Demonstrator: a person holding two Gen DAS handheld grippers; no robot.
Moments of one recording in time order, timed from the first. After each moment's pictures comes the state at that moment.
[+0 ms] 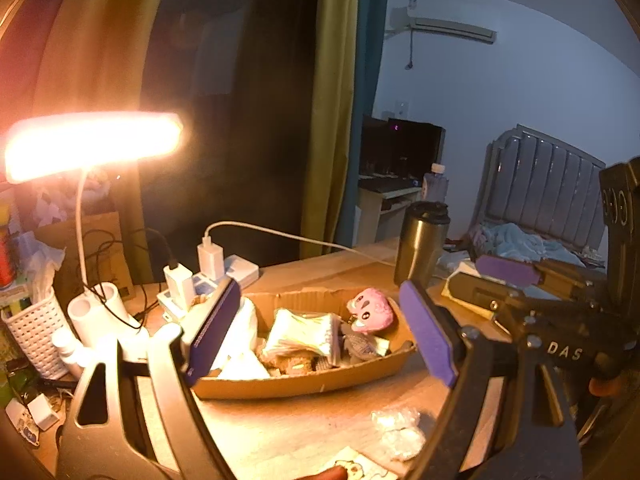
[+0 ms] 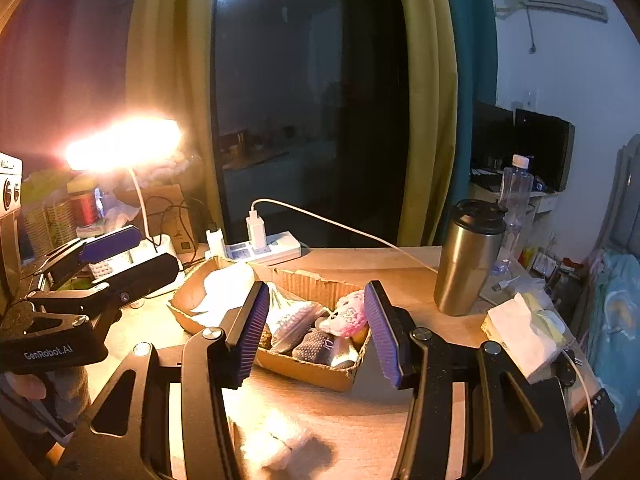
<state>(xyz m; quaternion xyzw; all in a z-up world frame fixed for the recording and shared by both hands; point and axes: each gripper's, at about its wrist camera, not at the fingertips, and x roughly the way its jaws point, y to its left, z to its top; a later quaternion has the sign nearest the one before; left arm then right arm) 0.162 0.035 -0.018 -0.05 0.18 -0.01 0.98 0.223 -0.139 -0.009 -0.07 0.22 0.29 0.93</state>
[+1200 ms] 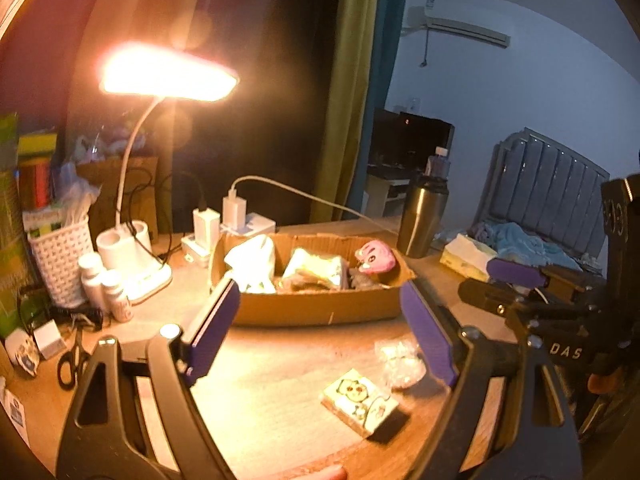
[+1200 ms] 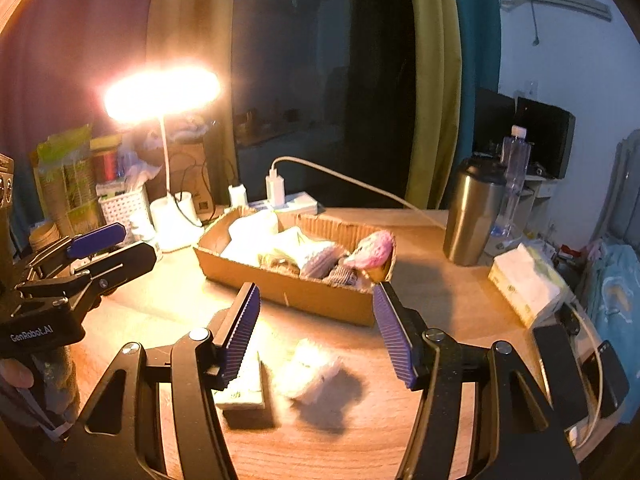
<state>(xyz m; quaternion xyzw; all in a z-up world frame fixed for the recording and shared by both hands) 0.087 0.048 -0.059 -0.09 0.20 0.00 0.98 0.164 -0.138 -0.048 -0.09 0.25 0.29 0.92</state>
